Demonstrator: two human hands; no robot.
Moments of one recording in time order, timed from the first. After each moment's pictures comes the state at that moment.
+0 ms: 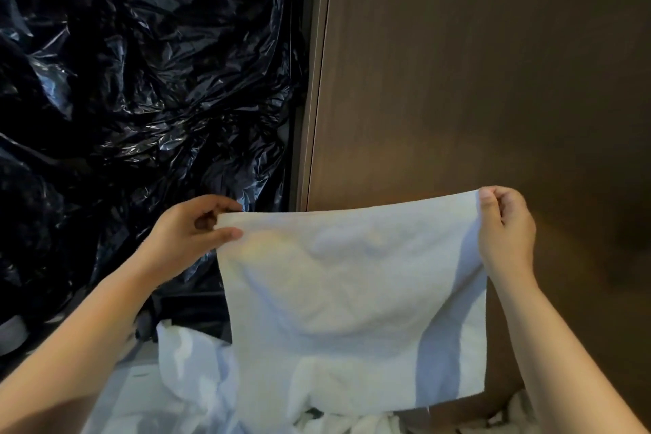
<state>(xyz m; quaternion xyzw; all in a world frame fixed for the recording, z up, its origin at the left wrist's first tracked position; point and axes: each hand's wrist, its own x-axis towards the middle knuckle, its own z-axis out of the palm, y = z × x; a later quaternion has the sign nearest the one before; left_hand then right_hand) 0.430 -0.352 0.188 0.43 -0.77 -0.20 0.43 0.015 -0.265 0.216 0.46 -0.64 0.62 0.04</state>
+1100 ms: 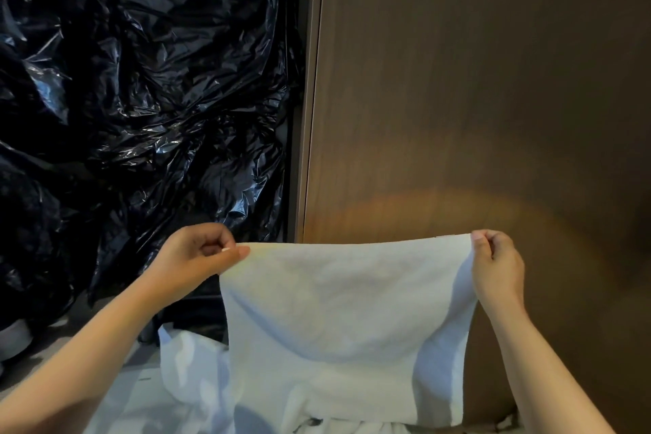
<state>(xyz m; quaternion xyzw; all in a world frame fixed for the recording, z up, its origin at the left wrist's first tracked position) 0.418 -0.342 0.168 0.42 -0.75 -0.29 0.42 -0.007 -0.279 0.150 0.39 -0.71 0.58 -0.03</state>
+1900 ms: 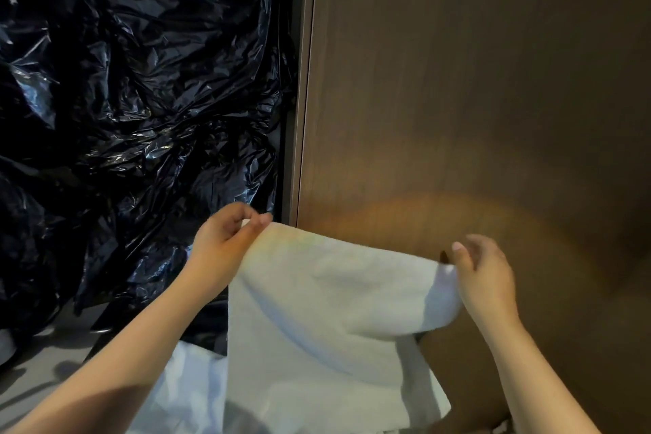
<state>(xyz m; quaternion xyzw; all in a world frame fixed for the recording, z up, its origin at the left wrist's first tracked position) 0.352 -0.335 0.191 0.45 -0.66 -0.30 0.53 0.007 -0.262 0.162 0.44 -0.75 0.49 -0.02</state>
